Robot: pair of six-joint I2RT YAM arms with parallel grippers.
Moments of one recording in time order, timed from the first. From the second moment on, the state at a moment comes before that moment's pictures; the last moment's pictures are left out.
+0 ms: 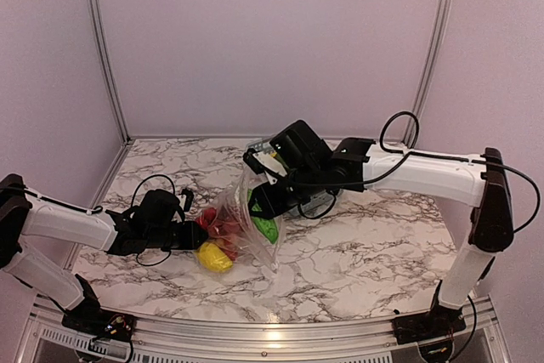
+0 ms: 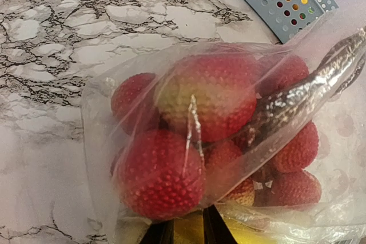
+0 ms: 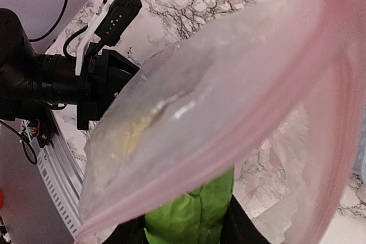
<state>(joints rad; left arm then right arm) -0.76 1.40 0.49 0.18 -0.01 -0.65 1.00 1.76 1.48 -0.54 -0.16 0.34</state>
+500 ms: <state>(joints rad) -0.76 1.40 0.49 0.18 -0.02 -0.65 1.00 1.70 1.51 -0.74 -0.17 0.28</state>
